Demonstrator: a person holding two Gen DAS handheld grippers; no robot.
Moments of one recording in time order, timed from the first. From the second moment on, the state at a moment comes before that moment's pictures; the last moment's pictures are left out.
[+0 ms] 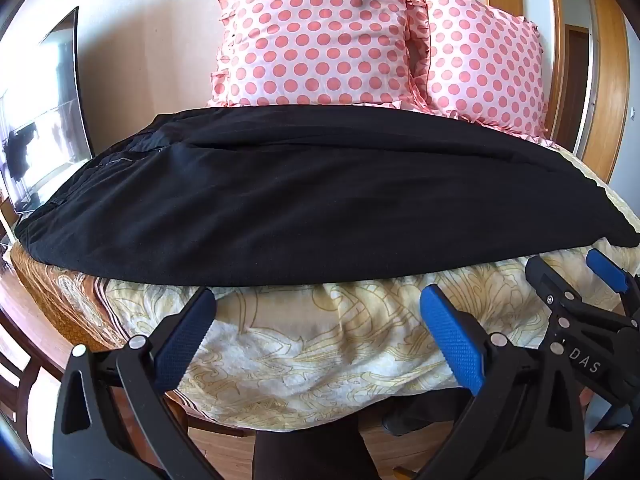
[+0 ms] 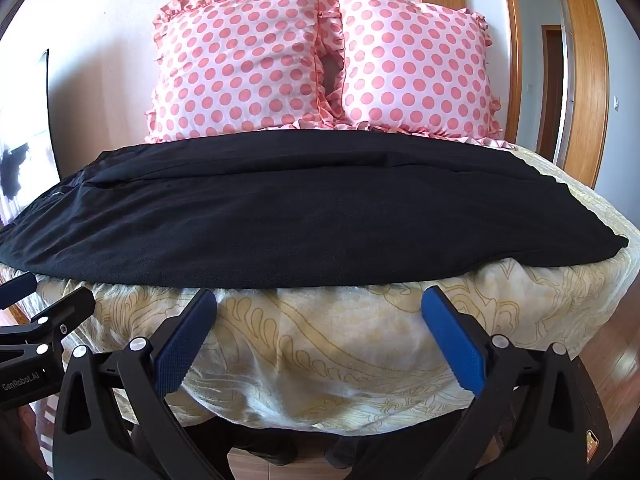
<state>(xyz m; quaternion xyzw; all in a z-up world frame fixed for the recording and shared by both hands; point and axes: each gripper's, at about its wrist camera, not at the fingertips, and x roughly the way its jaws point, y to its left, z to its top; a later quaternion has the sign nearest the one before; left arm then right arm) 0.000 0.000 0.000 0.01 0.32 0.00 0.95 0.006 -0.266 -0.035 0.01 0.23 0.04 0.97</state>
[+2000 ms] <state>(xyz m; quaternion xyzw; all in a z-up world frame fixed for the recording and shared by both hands) 0.000 0.000 0.000 0.01 0.32 0.00 0.95 0.008 -0.266 -0.031 0.01 0.23 0.04 0.97</state>
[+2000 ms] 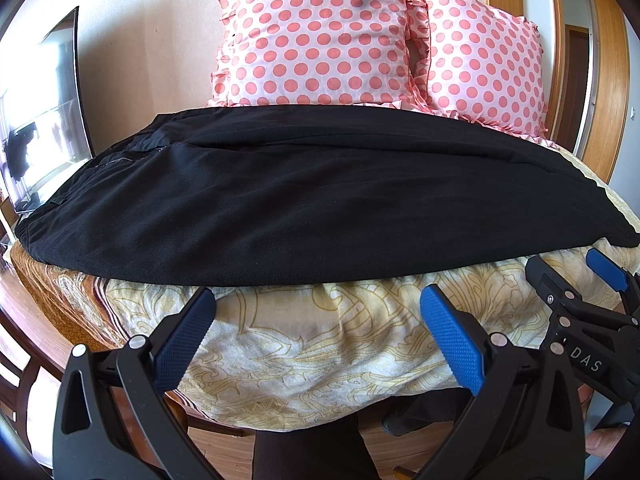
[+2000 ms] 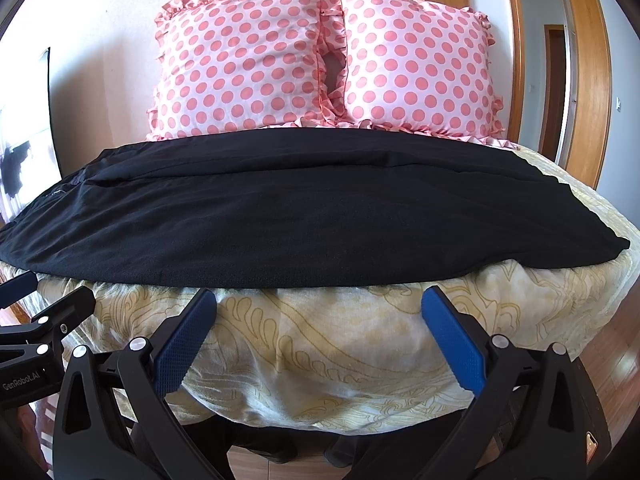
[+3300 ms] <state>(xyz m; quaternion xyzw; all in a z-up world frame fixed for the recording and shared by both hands) 0.000 0.002 -0.001 0.01 0.32 0.00 0.95 0.008 -0.263 -0.029 0.01 0.23 0.04 0.97</state>
